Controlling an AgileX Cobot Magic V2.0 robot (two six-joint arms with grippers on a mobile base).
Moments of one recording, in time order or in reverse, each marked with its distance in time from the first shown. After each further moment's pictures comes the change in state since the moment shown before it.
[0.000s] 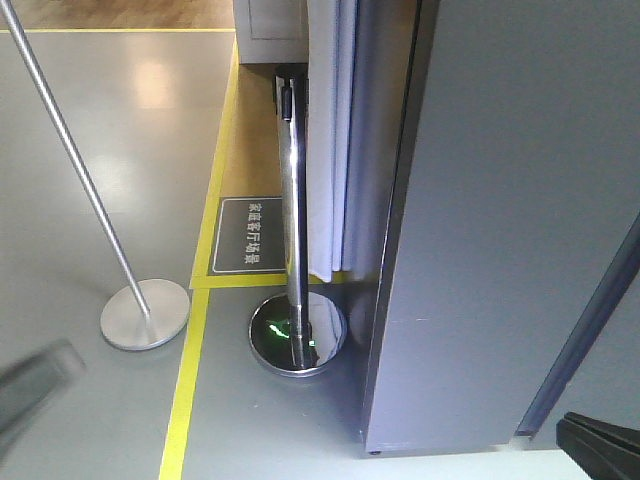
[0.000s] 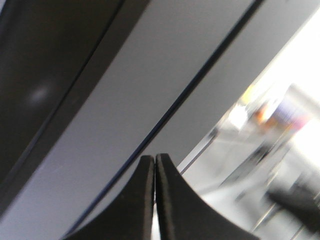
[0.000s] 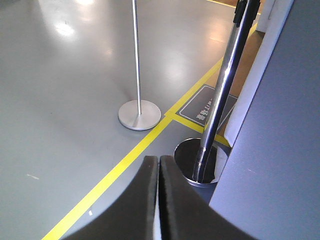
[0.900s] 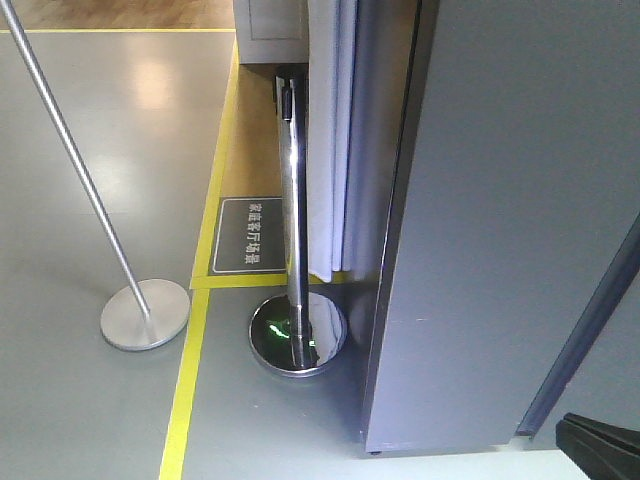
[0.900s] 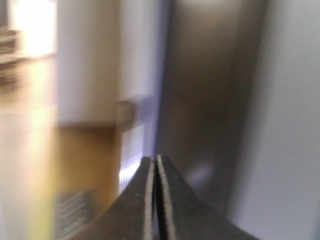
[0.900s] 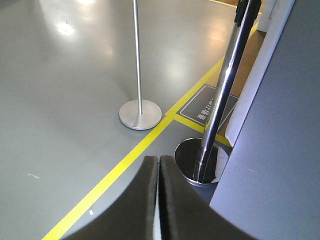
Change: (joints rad) left arm -0.035 -0.001 0.153 -0.893 0.407 1.438; right arm 0.000 0.000 0.000 0.000 0.003 0.000
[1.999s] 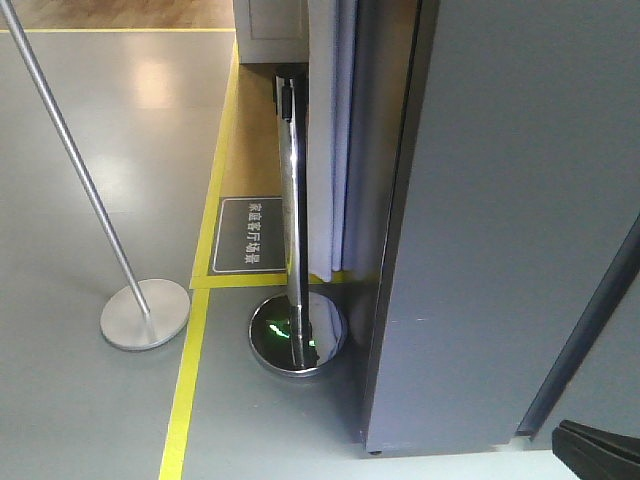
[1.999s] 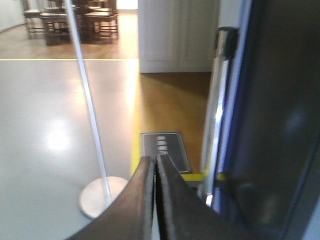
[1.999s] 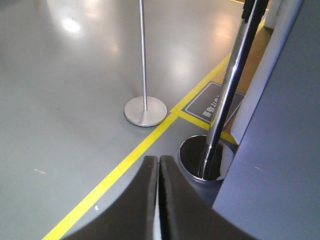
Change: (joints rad) left arm -0.037 -0.488 0.117 -0.059 0.563 0.178; right arm 0.000 0.000 0.000 0.001 0.023 0.000
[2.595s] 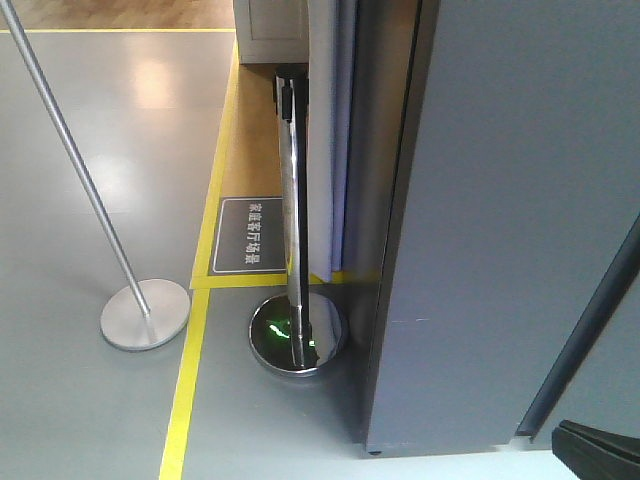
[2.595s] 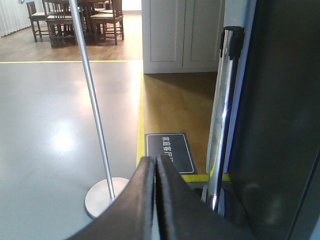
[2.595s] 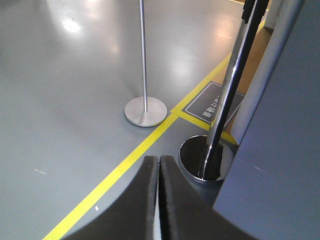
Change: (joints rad) left arm 0.003 0.000 0.000 0.007 0.000 0.001; right arm 0.000 0.000 0.000 0.001 0.000 0.000
